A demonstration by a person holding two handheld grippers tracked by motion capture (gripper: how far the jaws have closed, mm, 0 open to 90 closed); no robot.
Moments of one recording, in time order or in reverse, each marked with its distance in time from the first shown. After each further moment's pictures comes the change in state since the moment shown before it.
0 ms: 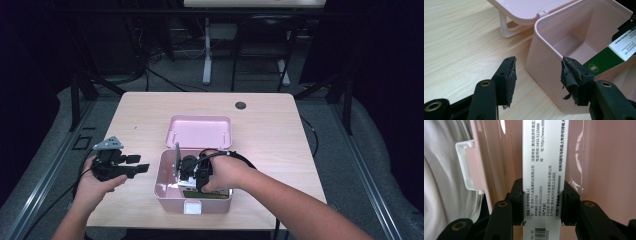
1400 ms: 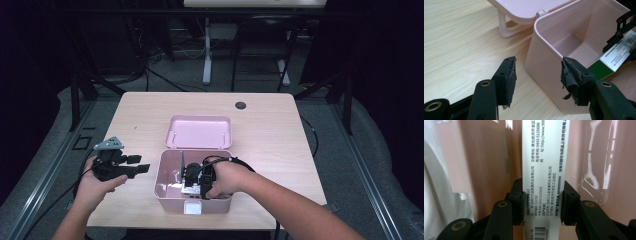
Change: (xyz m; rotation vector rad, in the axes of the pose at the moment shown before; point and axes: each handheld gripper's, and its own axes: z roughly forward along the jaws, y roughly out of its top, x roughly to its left) left arm 0.002 -0.001 0.002 0.005 -0.009 0.002; right arm -0.001 -0.009 0.032 0.010 0.076 -0.031
